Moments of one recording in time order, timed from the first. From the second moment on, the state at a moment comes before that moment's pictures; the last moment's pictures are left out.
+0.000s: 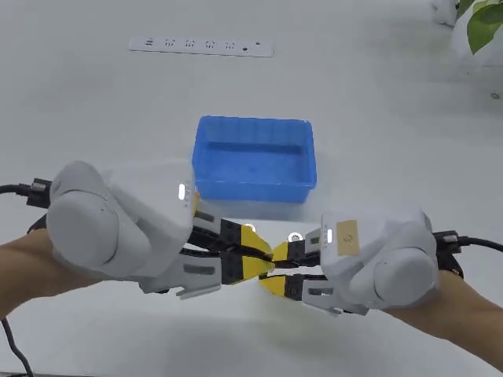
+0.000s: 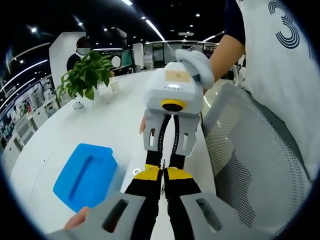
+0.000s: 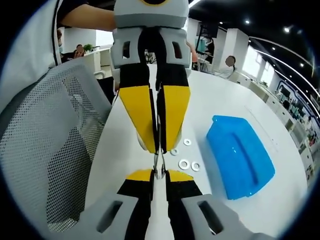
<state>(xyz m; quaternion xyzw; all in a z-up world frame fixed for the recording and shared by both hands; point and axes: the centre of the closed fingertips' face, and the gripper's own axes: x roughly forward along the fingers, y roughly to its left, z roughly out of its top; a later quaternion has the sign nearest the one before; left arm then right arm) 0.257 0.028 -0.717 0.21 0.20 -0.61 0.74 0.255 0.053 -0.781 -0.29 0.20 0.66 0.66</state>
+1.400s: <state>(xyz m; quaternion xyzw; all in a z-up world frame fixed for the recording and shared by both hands) 0.273 0.089 -0.716 0.21 0.21 -0.55 0.78 0.277 0.106 -0.782 -0.27 0.19 0.67 0.66</state>
